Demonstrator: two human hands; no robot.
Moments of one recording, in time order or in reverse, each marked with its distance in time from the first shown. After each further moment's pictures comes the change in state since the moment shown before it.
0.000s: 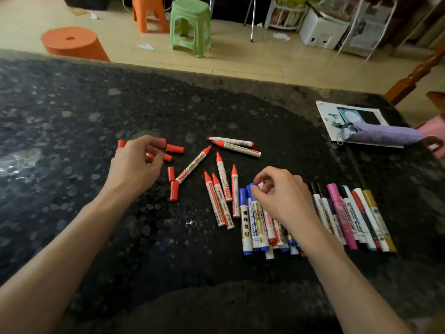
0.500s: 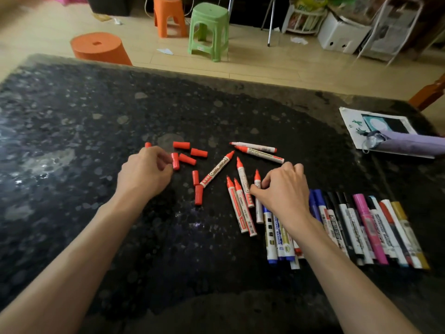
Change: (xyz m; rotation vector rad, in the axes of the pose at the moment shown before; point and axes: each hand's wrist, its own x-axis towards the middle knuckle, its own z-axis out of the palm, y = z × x) left_hand 0.002 -0.022 -0.024 0.235 -0.042 -0.166; right_hand 0.039 -0.037 0.044 -0.261 0.107 0.036
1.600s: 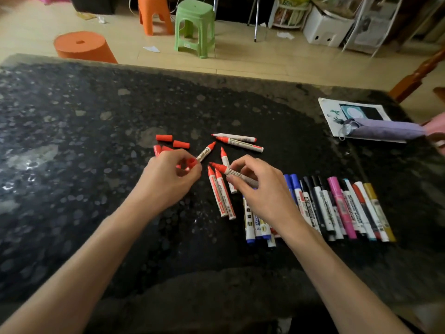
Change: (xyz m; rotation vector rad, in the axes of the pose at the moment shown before) left_hand -0.064 0.052 0.012 -0.306 -0.171 0.278; right_hand -0.053 0.023 -0.031 0.641 -0.022 -0.348
